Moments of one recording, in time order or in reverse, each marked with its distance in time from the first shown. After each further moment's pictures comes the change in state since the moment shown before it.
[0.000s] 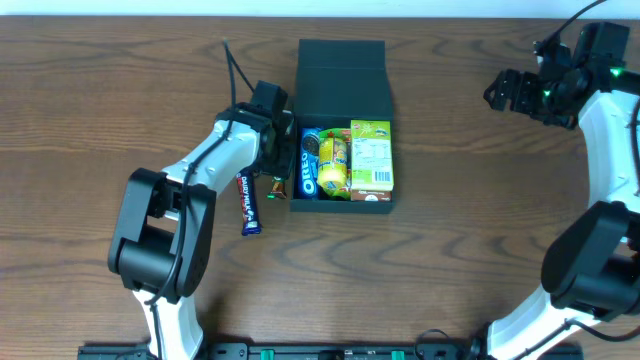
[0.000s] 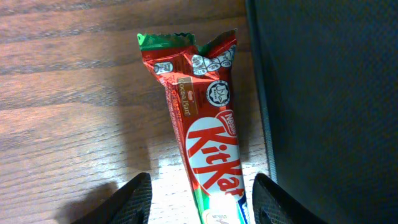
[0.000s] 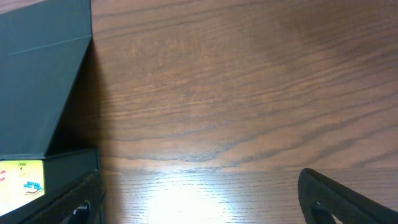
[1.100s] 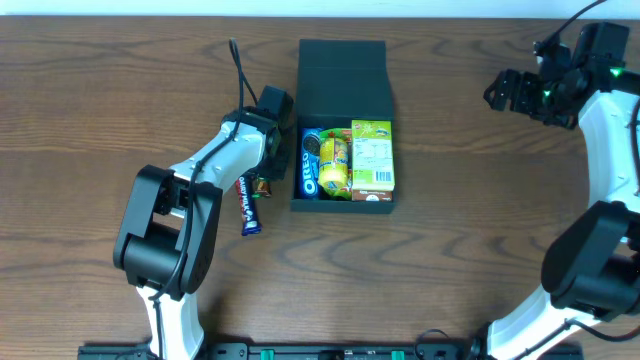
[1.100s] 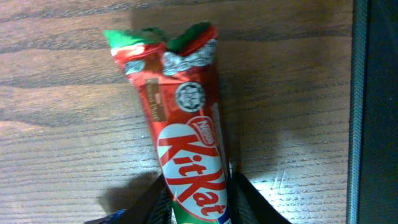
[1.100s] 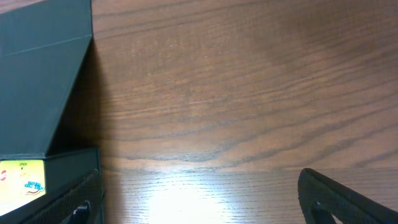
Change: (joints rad) left arm -0.013 0.023 0.000 -0.031 -0.177 -0.046; right arm 0.000 0.000 0.000 0.000 0.000 0.000
